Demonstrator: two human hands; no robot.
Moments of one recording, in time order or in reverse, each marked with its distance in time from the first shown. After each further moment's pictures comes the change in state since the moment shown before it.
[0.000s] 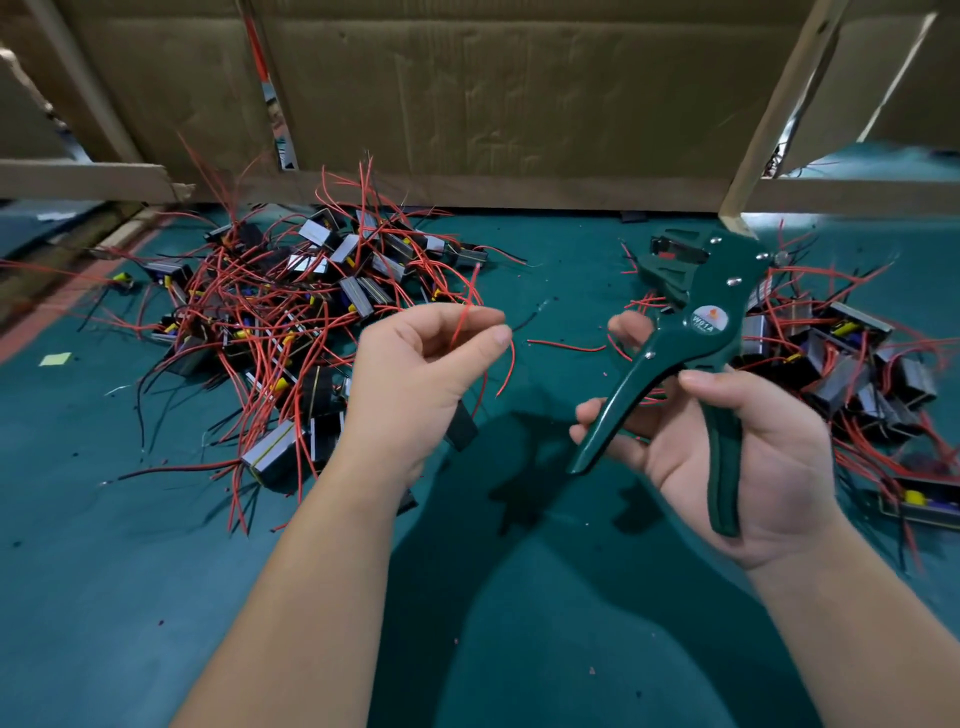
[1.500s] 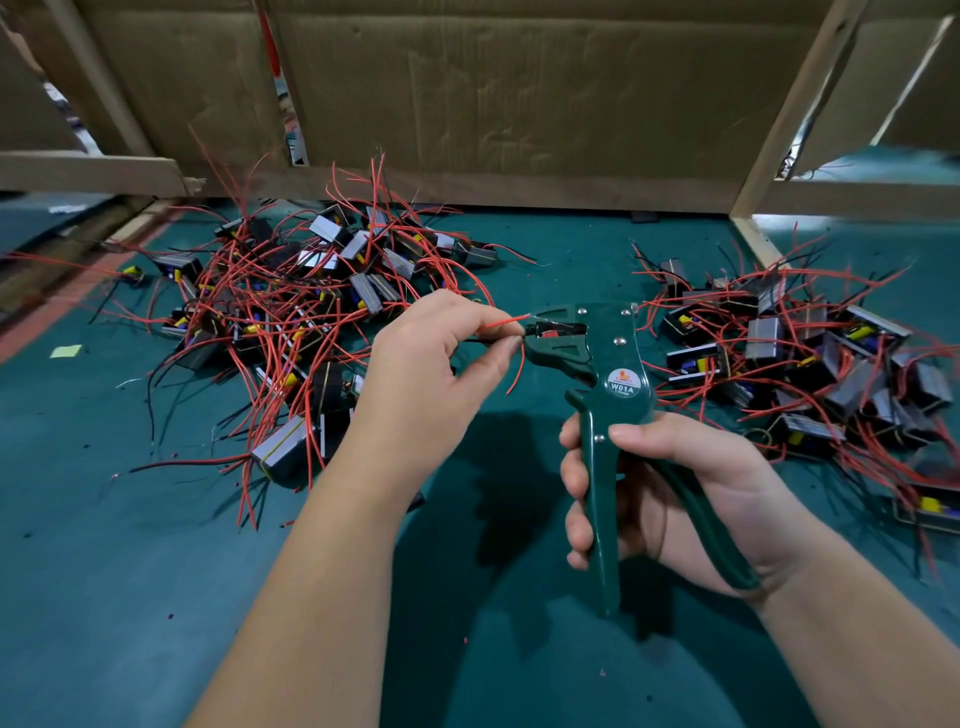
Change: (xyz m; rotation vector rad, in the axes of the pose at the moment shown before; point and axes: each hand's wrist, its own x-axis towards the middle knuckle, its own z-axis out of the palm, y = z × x) left_hand 0.004 -0.004 -0.014 0.584 -0.077 0.509; right_hand -0.008 0.008 0.005 -0.088 -0.223 0.451
